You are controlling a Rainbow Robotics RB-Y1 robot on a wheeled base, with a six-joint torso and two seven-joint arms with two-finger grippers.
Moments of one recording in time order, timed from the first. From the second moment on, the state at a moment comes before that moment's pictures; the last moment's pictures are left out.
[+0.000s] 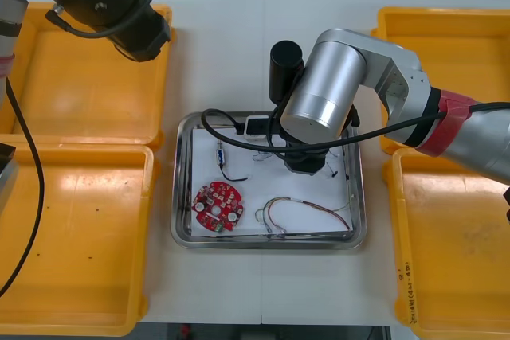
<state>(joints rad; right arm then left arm) -1.06 -0.57 1.00 -1.60 -0.79 1.50 1.84 -1.01 0.56 -0.16 -1.63 0.70 1.91 -1.65</state>
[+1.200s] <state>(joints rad) -1.06 -0.58 0.48 -1.83 -0.91 1.92 1.81 -1.01 0.56 -0.16 -1.63 0.72 1.91 -1.61</state>
